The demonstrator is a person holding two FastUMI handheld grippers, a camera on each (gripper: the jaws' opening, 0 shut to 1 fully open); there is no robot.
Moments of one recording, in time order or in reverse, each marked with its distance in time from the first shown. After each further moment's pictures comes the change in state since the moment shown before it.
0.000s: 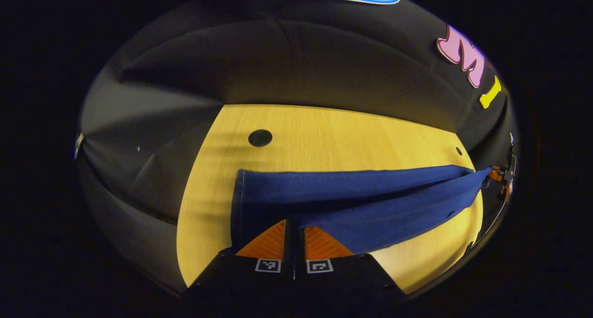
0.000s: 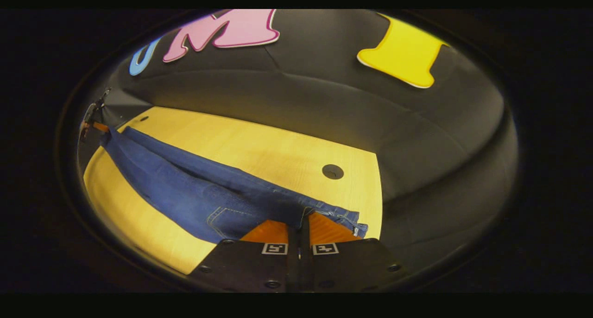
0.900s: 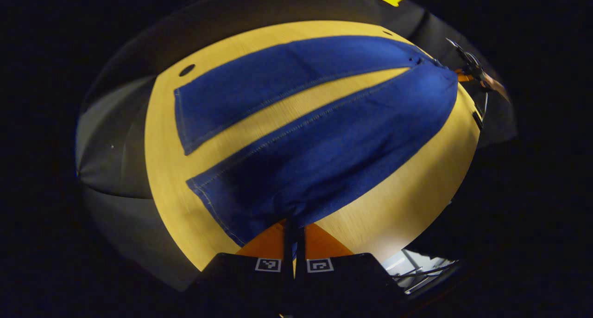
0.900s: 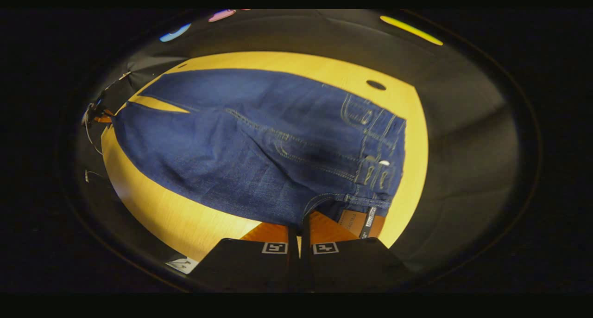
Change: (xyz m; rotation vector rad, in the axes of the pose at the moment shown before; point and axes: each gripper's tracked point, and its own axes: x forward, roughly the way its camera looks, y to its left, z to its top) left arm -0.019 0.005 -0.213 0.430 0.311 -0.137; right arm -0.104 0.047 -0.192 -0.077 0.286 0.197
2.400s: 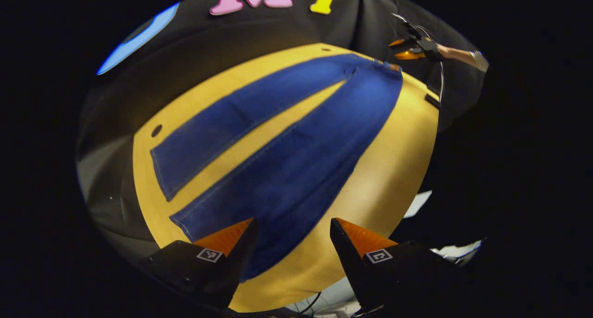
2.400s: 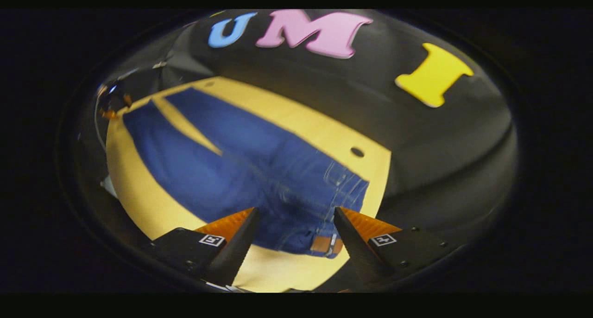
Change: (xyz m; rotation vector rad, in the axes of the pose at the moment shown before) left arm -0.026 -0.057 -0.025 0.340 -0.127 -0.143; right arm -0.053 -0.003 0.019 -0.311 -0.188 -0.068
